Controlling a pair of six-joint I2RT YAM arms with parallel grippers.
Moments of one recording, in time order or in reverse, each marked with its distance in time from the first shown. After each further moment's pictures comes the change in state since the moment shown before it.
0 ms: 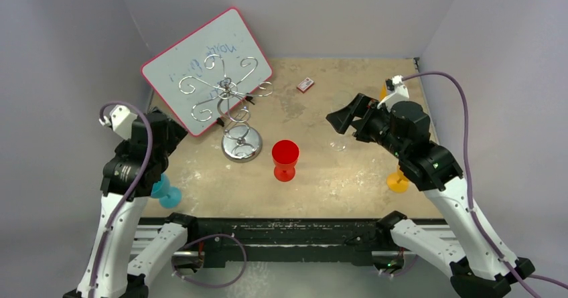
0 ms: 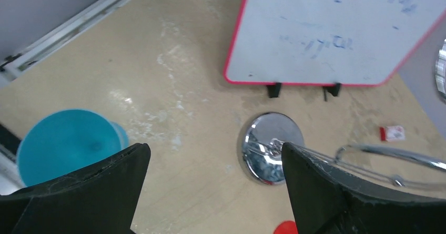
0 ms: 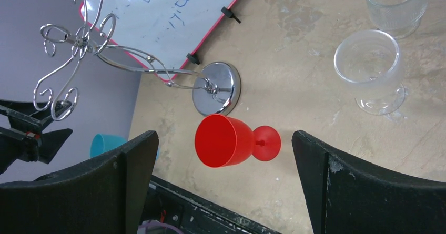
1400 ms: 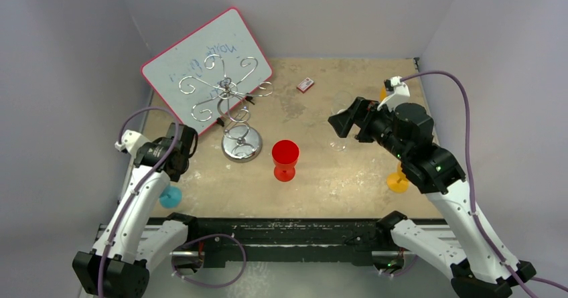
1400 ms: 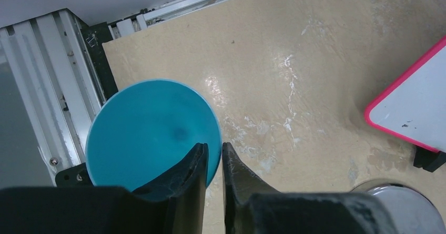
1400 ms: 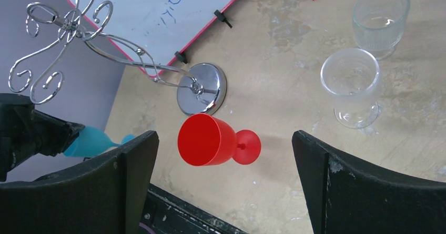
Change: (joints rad) left arm 0.000 0.166 -0.260 -0.241 -0.330 -0.468; right arm 0.000 -0.017 -0.002 0.005 -0.002 -0.130
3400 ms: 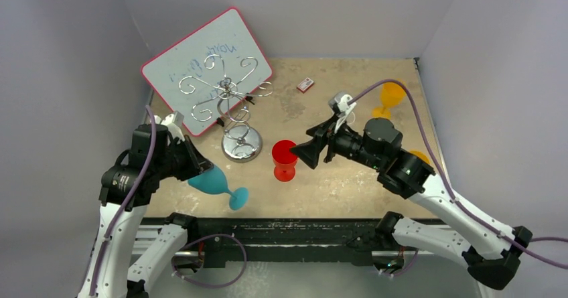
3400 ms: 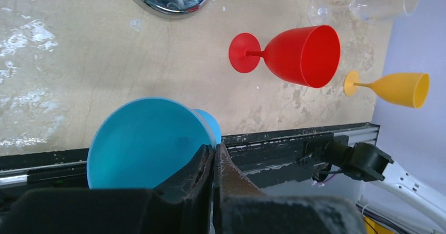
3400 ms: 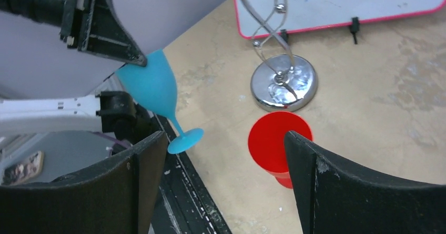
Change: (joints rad) left arm 0.000 -0.200 0.223 0.089 1.102 0.728; right arm 0.294 0.023 -0.181 0.367 -0.210 -0.241
